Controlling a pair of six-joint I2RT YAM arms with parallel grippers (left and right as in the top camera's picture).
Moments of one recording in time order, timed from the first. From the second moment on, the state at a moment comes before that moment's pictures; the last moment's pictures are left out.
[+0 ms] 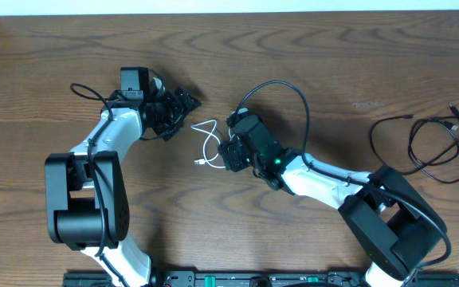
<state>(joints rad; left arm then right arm) 0.02 1.87 1.11 -0.36 0.55 -0.74 0.76 1.86 0.96 0.09 -0.04 0.40</state>
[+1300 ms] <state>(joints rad) 0.02 1.87 1.11 -0.36 0.55 -0.74 0.77 1.93 0.96 0.25 -0.03 0.40</state>
